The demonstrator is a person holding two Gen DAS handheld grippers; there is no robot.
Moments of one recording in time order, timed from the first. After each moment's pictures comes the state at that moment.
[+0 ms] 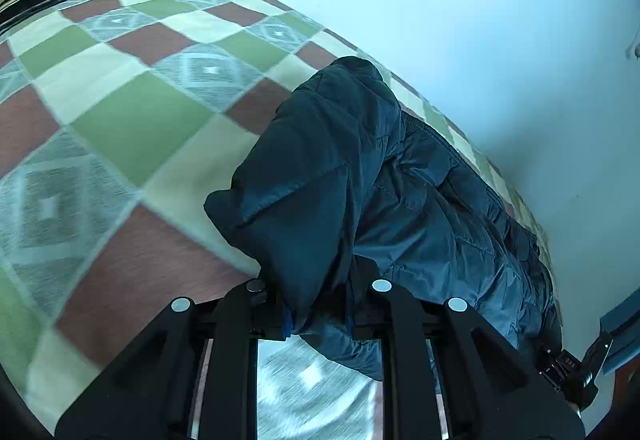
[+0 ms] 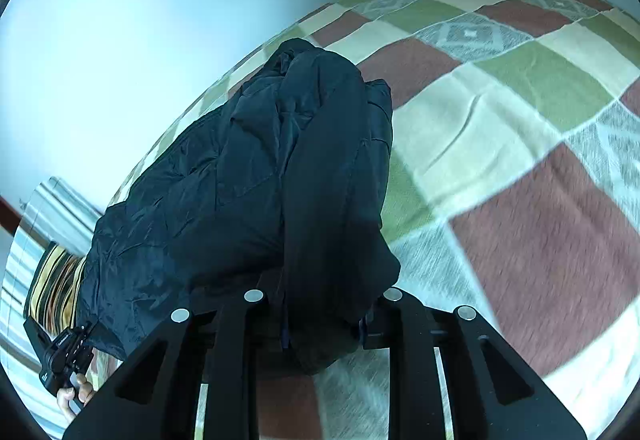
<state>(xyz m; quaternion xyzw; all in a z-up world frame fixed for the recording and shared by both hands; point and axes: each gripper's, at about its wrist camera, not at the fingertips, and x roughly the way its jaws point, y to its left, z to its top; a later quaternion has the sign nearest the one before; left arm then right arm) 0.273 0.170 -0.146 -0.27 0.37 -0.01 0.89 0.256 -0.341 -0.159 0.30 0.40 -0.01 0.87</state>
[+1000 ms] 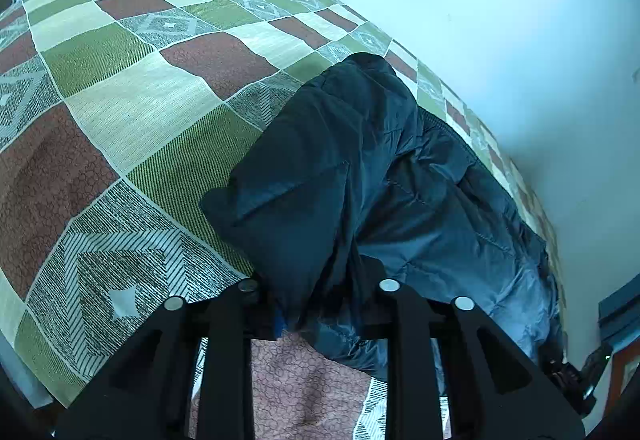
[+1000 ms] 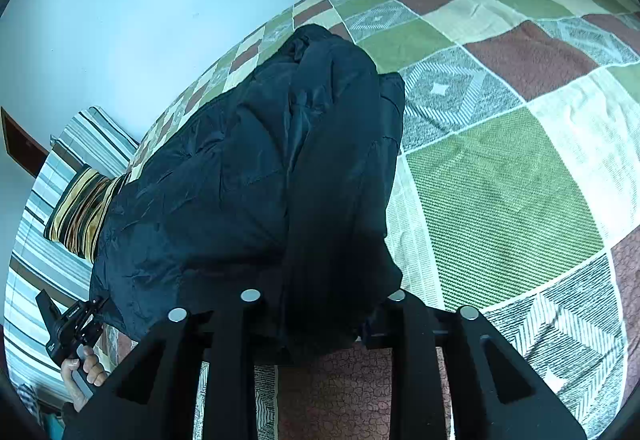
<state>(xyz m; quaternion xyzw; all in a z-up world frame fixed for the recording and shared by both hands) 0.098 0.264 -0.146 -0.29 0.39 0.05 0.87 0.134 -0.293 -0.157 0.28 0.43 0.06 0.86</state>
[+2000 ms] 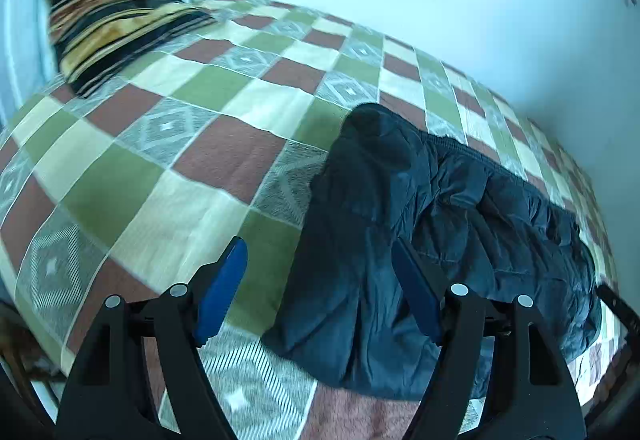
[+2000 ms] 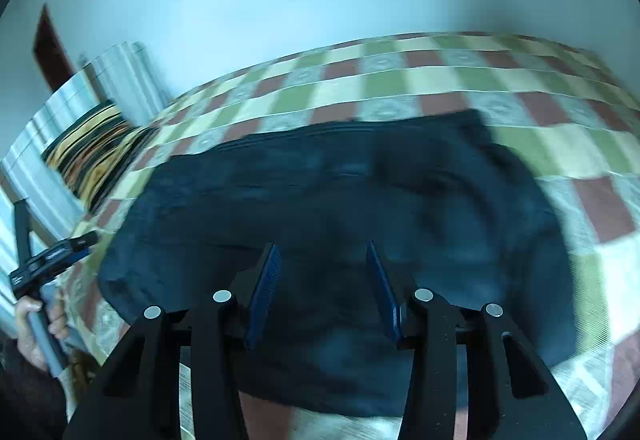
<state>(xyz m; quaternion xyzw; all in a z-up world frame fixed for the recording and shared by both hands) 0.143 0.294 -0.087 -0.14 0.43 0.04 0.89 0.164 -0.164 -0.072 0.12 0.40 0.12 0.90</state>
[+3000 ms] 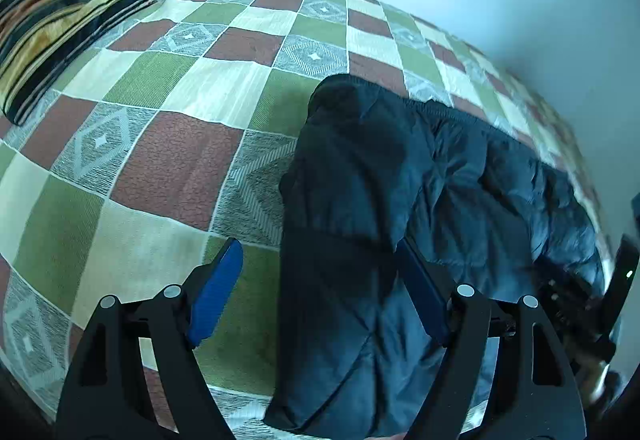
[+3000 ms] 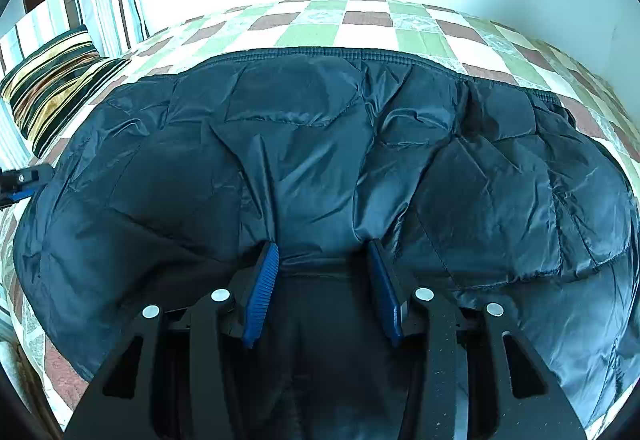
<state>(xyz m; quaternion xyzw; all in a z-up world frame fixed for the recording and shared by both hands) 0.195 0.295 -0.114 -0.10 0.48 -0.04 0.87 0.203 -0.074 -0.143 0.02 0.45 0.06 0.89</state>
